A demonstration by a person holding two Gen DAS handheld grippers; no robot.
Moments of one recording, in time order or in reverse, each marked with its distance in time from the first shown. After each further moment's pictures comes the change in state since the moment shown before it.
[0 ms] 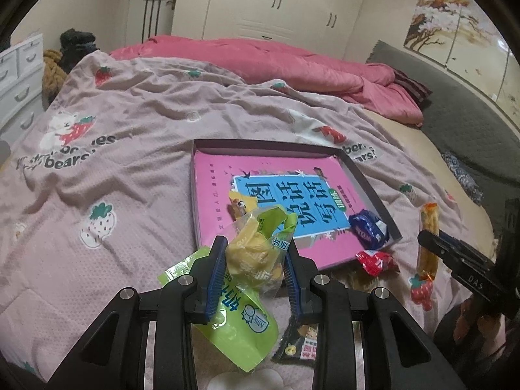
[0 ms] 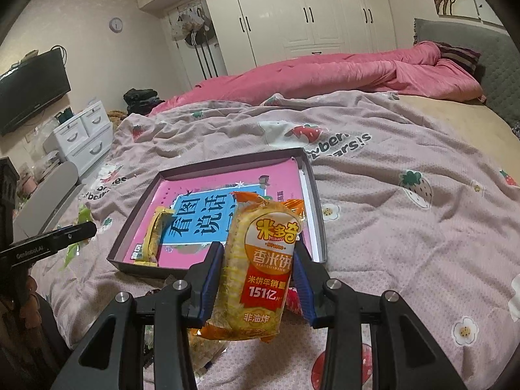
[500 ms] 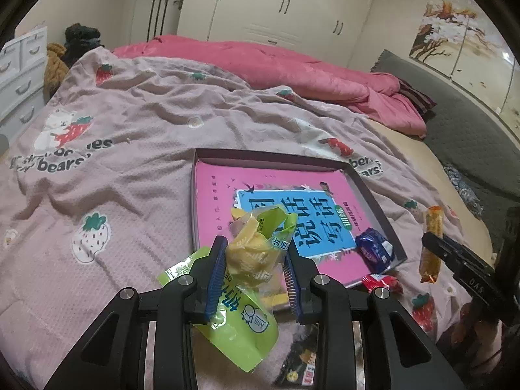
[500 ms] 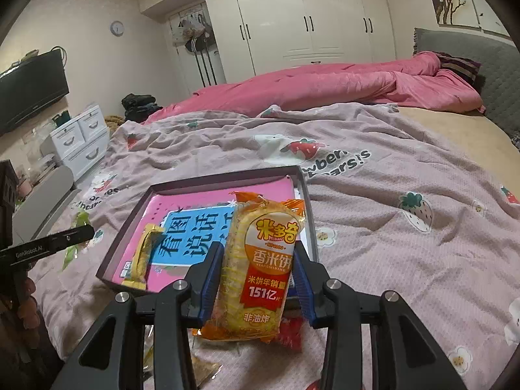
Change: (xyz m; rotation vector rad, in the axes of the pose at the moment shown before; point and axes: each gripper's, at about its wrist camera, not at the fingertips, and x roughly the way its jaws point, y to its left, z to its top) left arm 0.022 0.009 0.015 -0.042 -0.013 -0.004; right arm 0.016 -0.010 0.019 -0.008 -0.031 -0.022
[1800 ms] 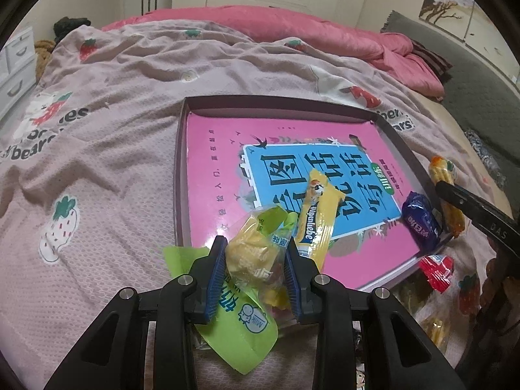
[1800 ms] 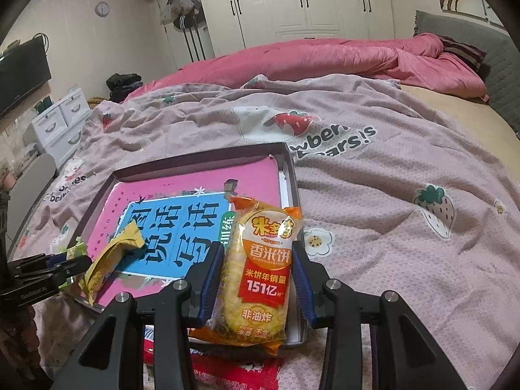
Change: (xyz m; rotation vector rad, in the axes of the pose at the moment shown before) left arm 0.074 -0.003 -0.016 0.070 0.142 0.076; right arm 0.073 -0.017 0.009 -0.008 0.108 -0.043
